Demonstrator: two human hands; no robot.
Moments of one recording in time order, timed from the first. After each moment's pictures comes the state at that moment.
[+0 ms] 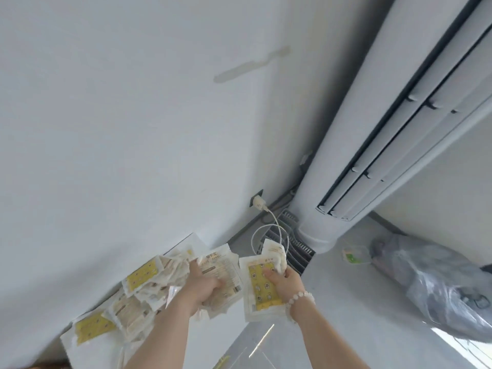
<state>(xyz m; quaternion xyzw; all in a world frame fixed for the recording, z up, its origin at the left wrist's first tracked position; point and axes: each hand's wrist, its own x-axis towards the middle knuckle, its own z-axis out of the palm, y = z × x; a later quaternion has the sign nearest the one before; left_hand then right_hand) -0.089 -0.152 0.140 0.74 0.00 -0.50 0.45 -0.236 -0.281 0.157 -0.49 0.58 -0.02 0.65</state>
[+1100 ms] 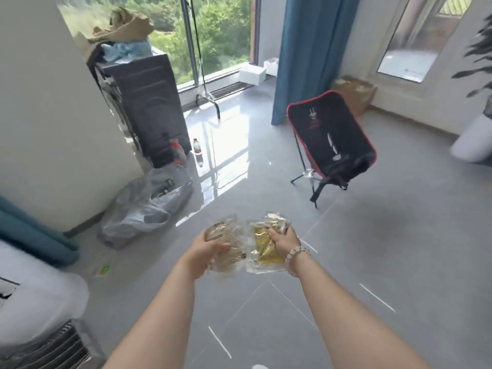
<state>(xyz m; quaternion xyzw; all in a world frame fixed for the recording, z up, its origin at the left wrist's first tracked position) -0.752 -0.213 0.224 0.44 -0.52 -0.74 0.05 -0.896 -0.078 0.222 -0.03 0.77 -0.50 0.39</state>
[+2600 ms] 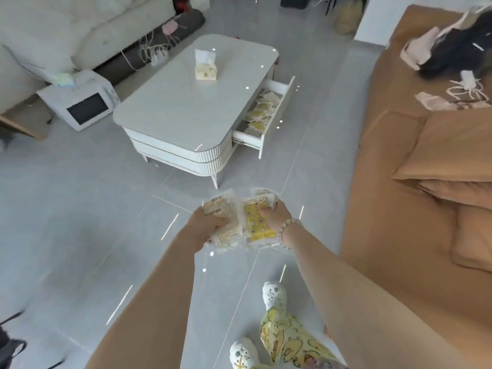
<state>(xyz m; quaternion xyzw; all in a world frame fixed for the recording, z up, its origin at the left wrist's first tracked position) -1.166 0.296 0.206 -0.16 -0.68 -0.43 -0.57 -1.005 0.376 0.208 0.63 0.50 -0.58 -0.10</state>
